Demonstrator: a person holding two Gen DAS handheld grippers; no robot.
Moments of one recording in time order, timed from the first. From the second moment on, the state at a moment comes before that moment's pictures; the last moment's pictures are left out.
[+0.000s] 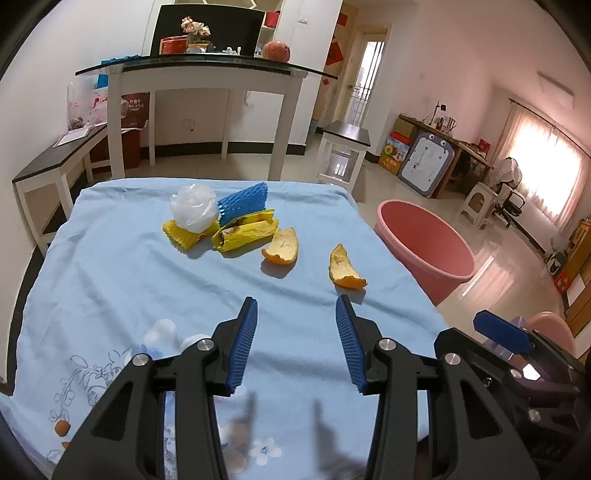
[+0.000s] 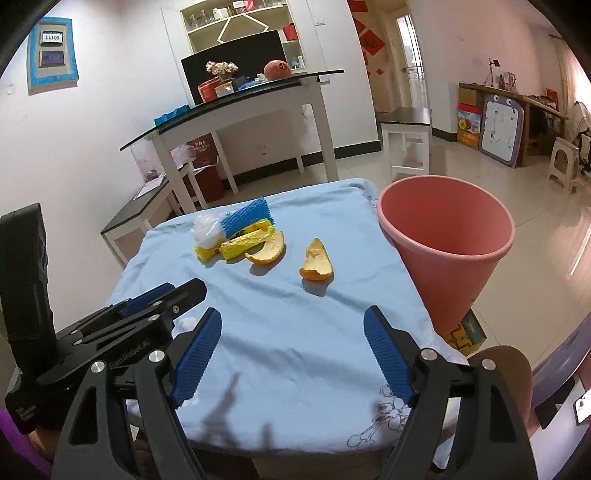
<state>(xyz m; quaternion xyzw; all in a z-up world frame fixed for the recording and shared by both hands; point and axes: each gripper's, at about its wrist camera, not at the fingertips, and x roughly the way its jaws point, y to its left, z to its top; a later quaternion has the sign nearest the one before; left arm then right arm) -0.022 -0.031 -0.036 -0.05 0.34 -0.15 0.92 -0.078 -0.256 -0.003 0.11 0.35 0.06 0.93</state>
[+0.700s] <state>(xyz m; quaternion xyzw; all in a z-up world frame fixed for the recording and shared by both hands) -0.010 0.014 -0.035 -0.05 0.34 -0.12 0.93 -0.056 -0.283 -0.011 0.13 0.34 0.07 0.93</state>
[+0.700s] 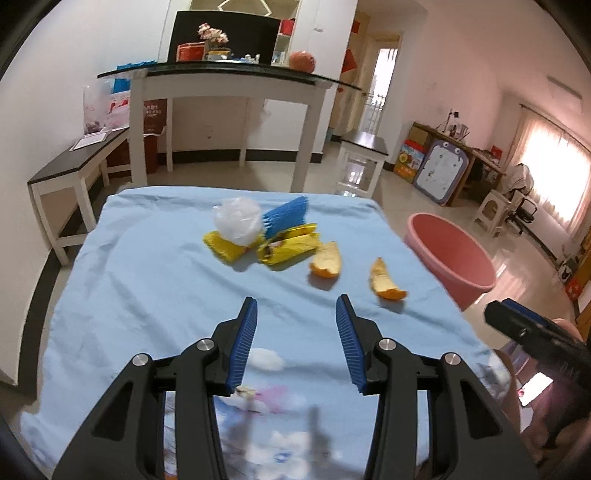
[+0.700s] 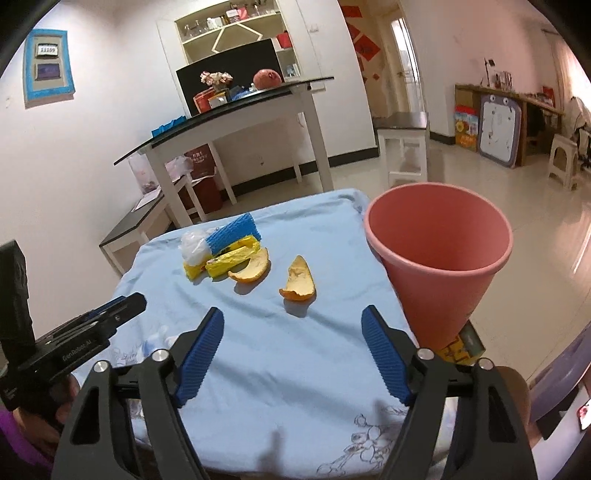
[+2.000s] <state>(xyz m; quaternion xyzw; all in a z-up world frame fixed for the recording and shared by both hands) 0.160 0.034 -0.075 -0.05 0.40 -0.08 0.91 0.058 -0.268 -0.066 0.14 0.42 0.09 0.89</state>
